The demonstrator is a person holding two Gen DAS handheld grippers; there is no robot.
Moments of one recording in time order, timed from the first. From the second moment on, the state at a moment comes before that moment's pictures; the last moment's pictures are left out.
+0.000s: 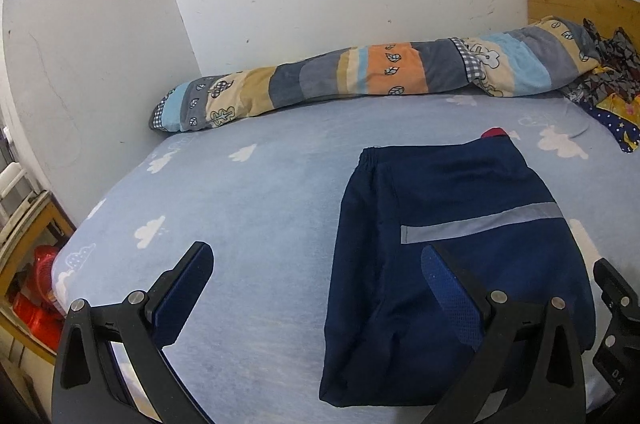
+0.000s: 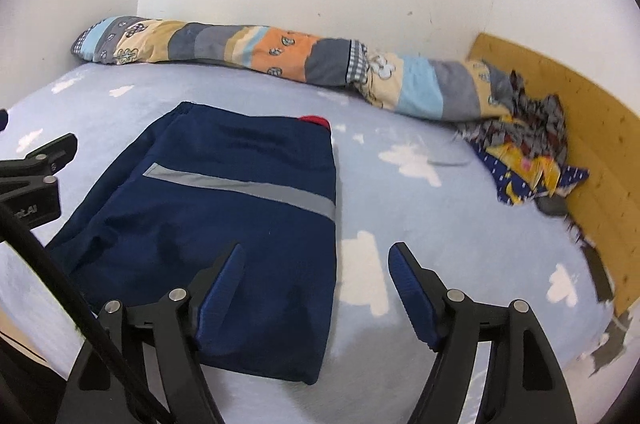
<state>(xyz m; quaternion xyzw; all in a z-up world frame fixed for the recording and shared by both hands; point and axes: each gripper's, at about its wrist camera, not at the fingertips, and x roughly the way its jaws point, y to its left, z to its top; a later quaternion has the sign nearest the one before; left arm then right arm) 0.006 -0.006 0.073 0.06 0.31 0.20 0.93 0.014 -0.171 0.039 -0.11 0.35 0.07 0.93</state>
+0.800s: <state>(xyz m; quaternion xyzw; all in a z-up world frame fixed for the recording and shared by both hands) 0.006 -0.005 0.069 0.06 0.31 0.20 0.93 0.007 -0.165 0.043 -0.15 0.33 0.06 0.93</state>
